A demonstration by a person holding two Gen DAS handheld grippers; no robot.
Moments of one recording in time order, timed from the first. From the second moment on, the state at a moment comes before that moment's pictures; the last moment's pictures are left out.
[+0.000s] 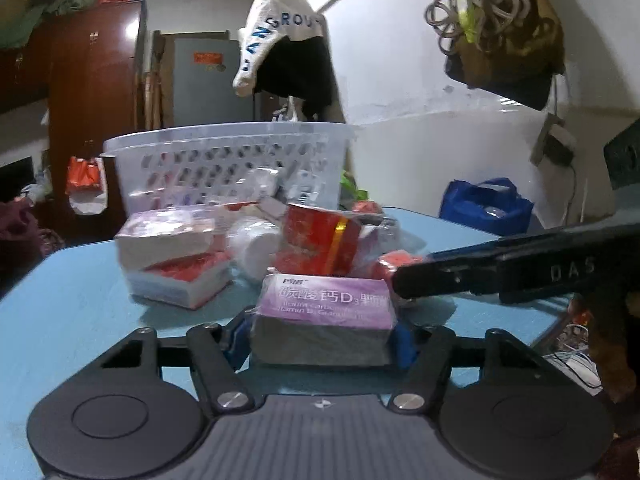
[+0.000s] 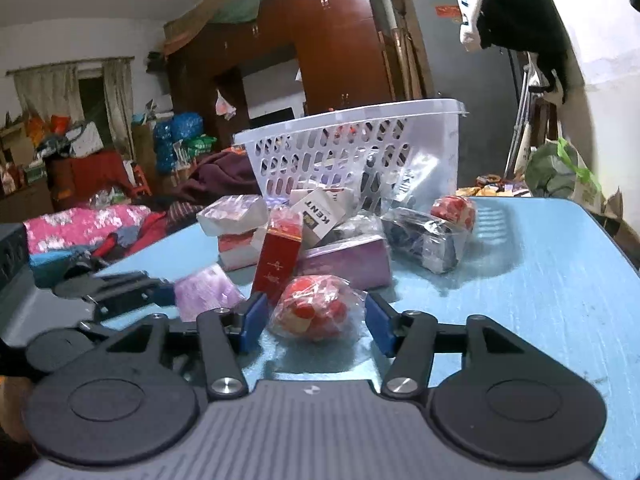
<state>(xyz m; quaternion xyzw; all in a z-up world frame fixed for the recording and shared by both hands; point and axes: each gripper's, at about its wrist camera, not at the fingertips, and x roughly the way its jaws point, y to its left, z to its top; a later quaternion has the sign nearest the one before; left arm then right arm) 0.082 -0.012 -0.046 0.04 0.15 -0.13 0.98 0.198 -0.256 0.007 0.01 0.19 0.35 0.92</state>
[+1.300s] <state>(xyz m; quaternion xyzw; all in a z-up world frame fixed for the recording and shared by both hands) 0.127 0.070 0.054 -0.07 0.08 -0.11 0.99 0.228 -0.236 0.102 -0.05 0.06 0.31 0.95</state>
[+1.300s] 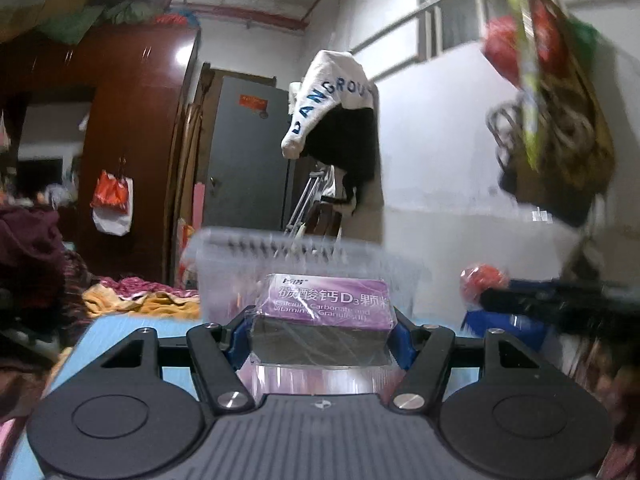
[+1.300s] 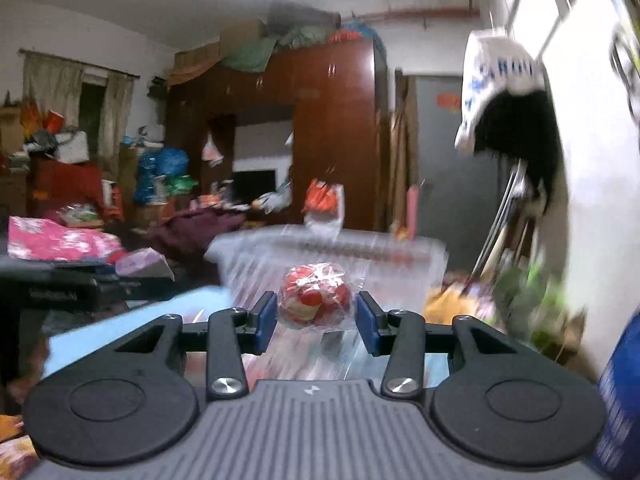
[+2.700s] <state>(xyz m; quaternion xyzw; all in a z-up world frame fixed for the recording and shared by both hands) 0.182 0.059 0.005 -0.01 0.23 -0.03 0.97 0.201 -0.208 0.030 -0.05 0.17 0.36 0.92</state>
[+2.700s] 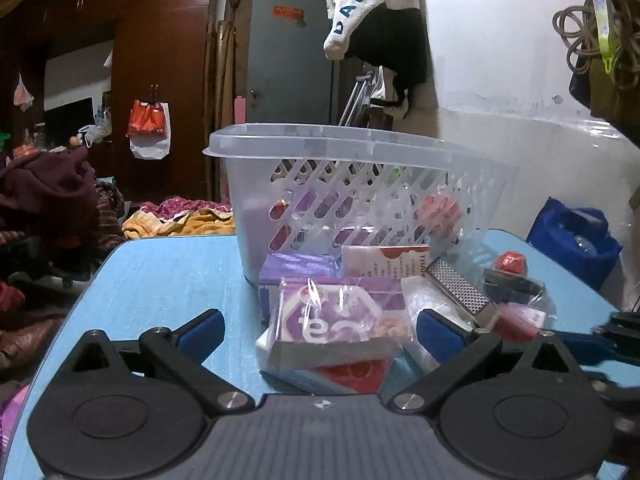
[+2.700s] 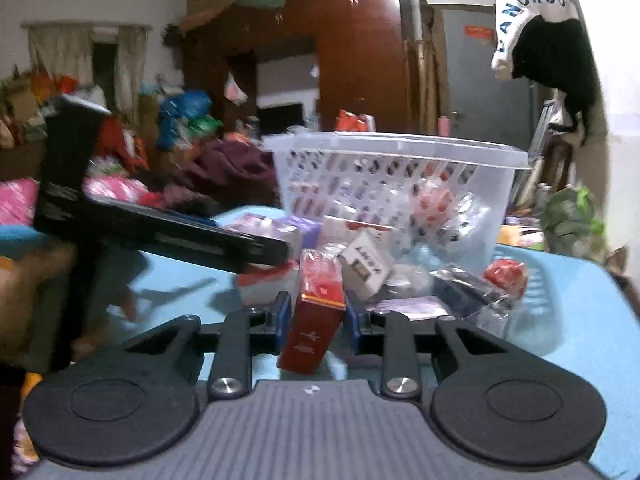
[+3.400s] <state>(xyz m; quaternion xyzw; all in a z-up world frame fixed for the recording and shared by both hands) 0.156 0.063 0.007 -0.04 0.15 -0.06 0.99 0.189 -0.269 0.031 0.04 0.11 0.33 0.94</state>
